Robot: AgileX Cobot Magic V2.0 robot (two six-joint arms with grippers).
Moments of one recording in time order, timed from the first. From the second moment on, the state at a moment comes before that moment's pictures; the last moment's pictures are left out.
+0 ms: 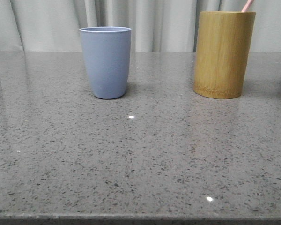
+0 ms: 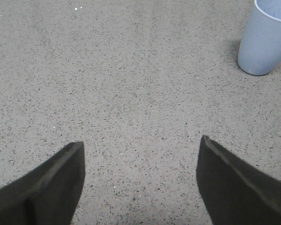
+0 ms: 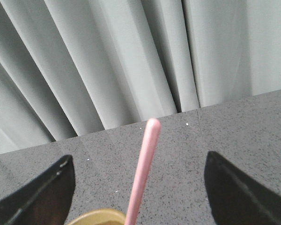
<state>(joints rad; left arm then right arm) -0.10 0.40 -0.70 -0.09 0.92 0.01 0.22 1.21 -0.76 0.28 -0.33 0.16</state>
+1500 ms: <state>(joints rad) -0.10 0.40 -0.70 -0.09 0.92 0.01 0.22 1.25 -1.07 0.16 -0.18 0.25</state>
